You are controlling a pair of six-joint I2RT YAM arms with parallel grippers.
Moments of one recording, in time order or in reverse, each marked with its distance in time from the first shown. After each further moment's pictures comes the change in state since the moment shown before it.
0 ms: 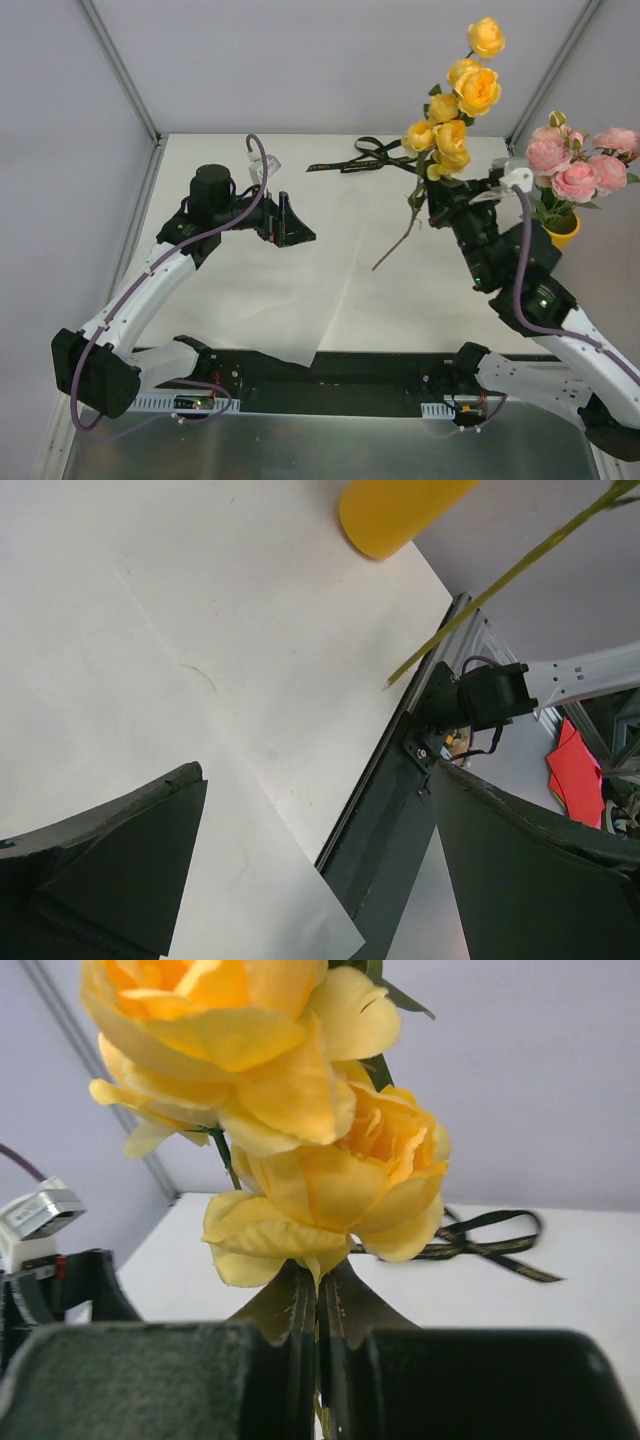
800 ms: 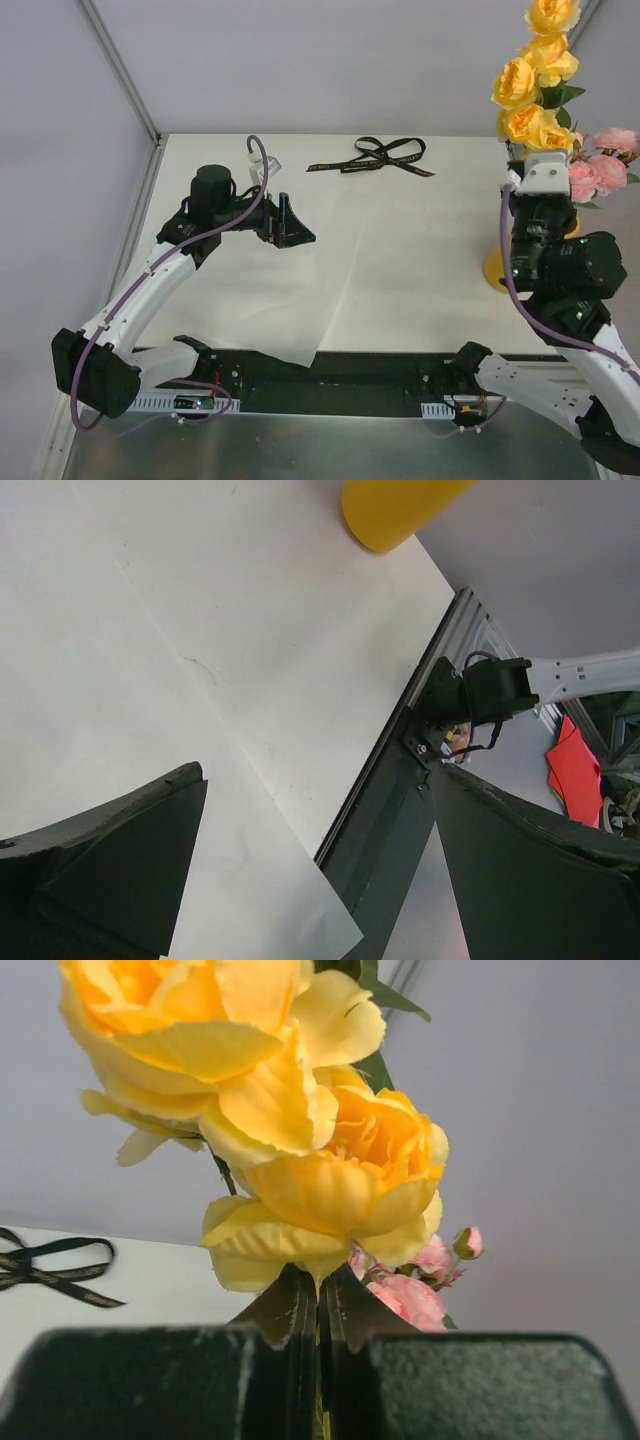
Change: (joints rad) left arm 0.000 0.002 0.000 -0.025 -0.006 0.010; right arm -0.042 -0.092 0.143 0.072 0.417 -1.058
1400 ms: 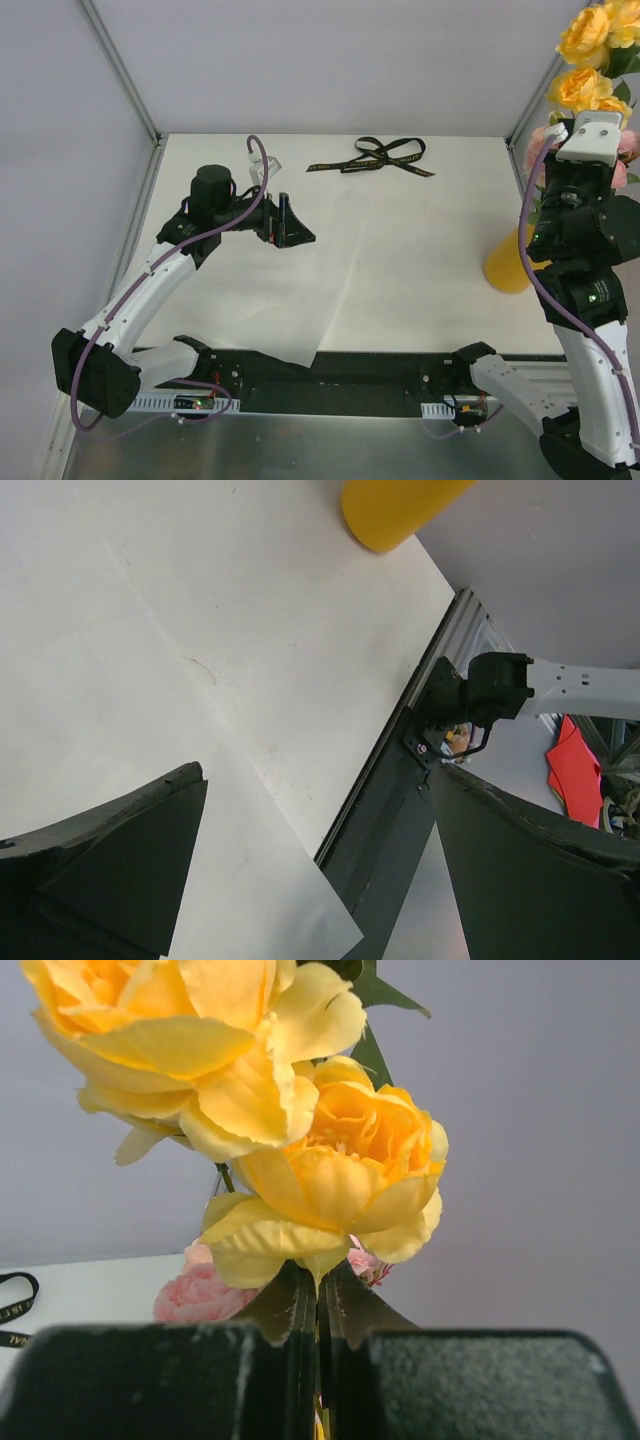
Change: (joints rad) left arm 0.000 0.000 0.000 0.000 0.000 0.000; right arm -0.455 0.150 0.201 -0.196 -0.192 0.203
